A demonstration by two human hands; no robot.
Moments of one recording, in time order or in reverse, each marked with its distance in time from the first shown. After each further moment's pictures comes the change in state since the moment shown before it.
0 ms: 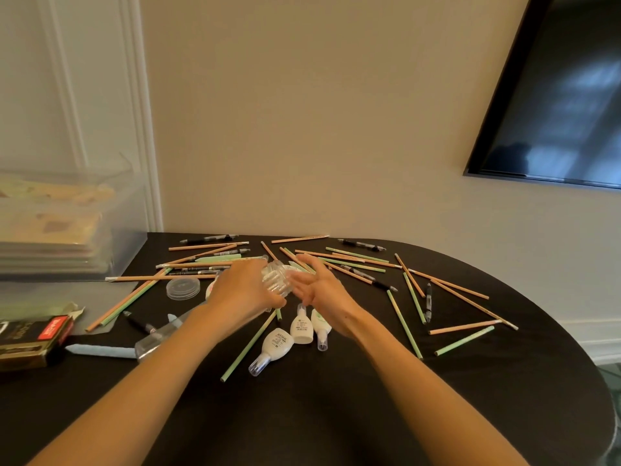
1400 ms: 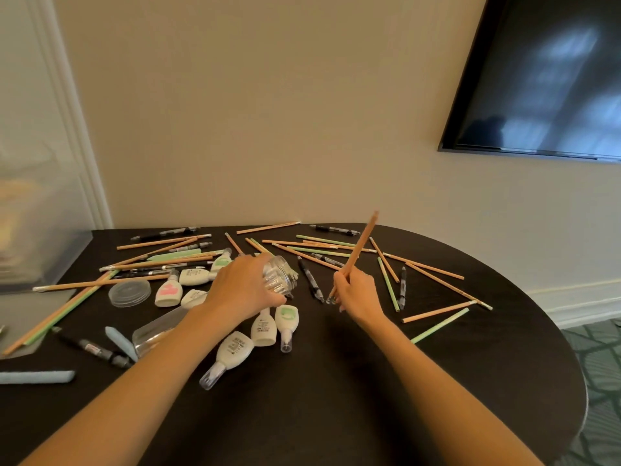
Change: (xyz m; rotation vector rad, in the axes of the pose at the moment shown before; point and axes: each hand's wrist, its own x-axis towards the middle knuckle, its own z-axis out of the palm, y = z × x) left_hand 0.025 0.053 0.036 0.014 -0.034 0.118; right_hand 0.012 0.061 -0.104 -0.582 0.488 0.029
